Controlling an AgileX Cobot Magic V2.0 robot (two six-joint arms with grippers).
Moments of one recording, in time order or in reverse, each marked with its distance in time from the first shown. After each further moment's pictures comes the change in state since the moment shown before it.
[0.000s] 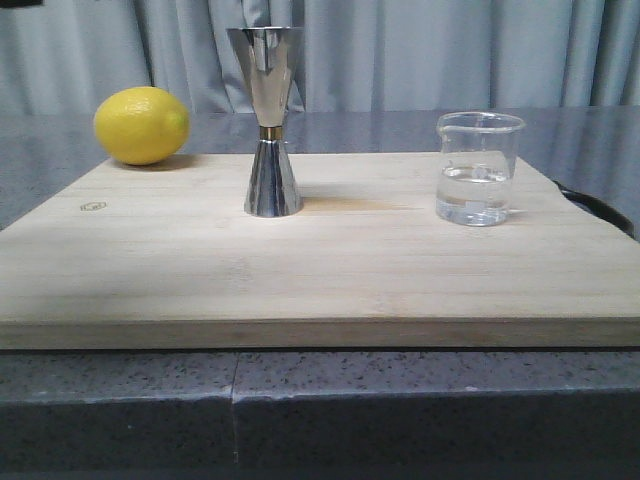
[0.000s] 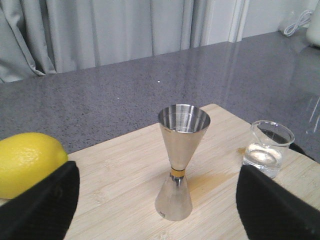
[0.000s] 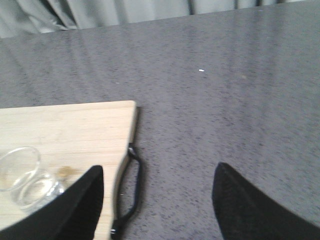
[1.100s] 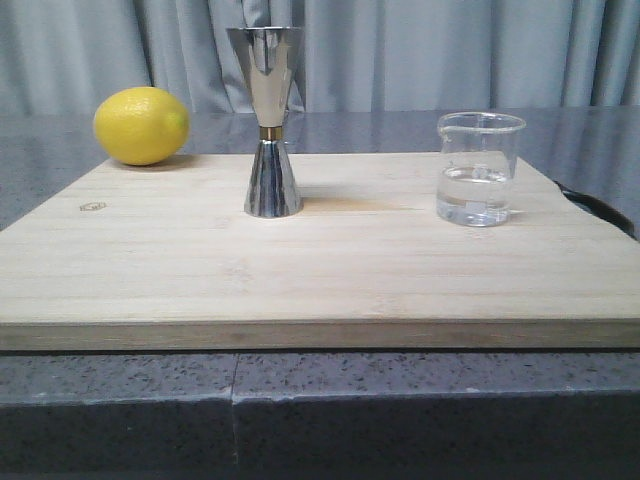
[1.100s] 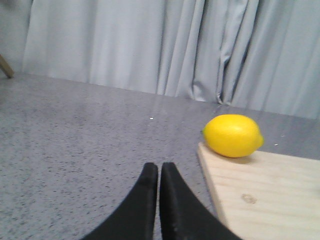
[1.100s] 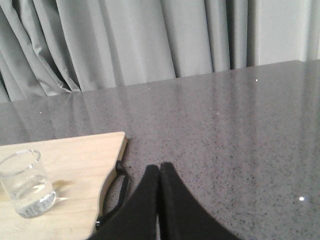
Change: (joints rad) left arm 0.644 -0.965 0.366 -0.094 0.403 -0.077; right arm -0.078 -0.579 0.263 -0.068 0.006 0.084
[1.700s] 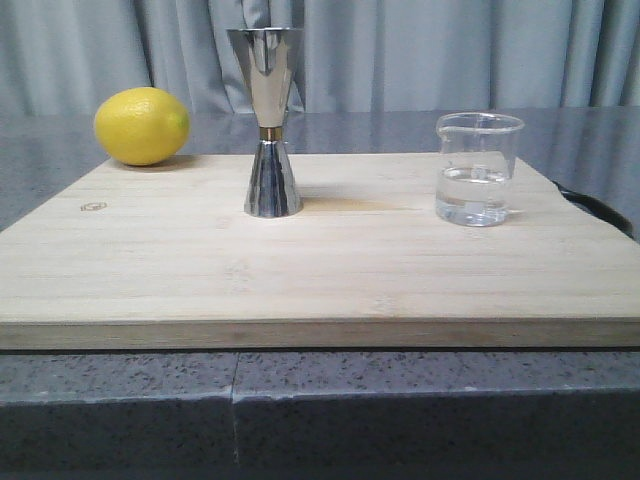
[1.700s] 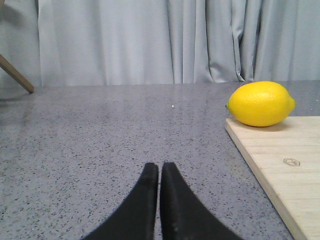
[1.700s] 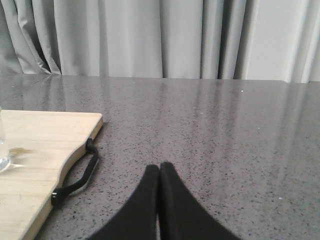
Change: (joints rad) left arm 0.017 -0.032 0.150 0.248 -0.119 0.000; right arm 0.000 -0.034 0.250 -0.174 -0.253 -0.008
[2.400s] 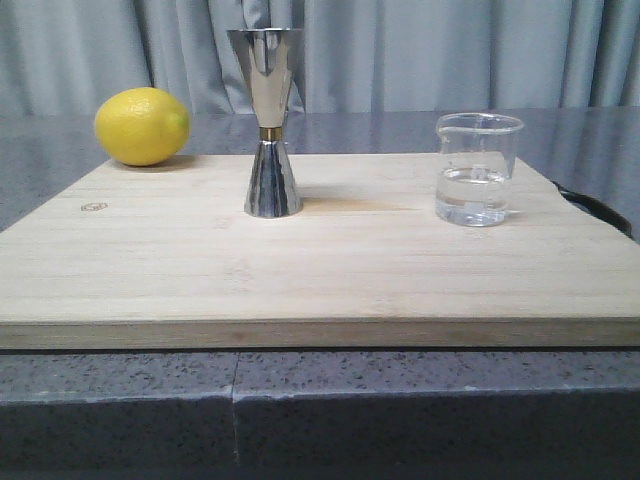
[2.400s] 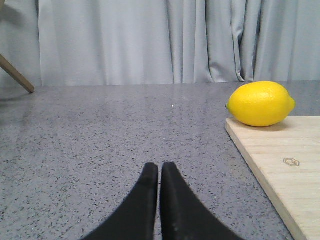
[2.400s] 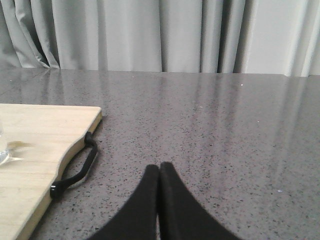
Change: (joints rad) left arm 0.000 0.000 0.000 0.000 0.000 -0.002; right arm 0.000 0.000 0.000 0.000 0.020 0.000
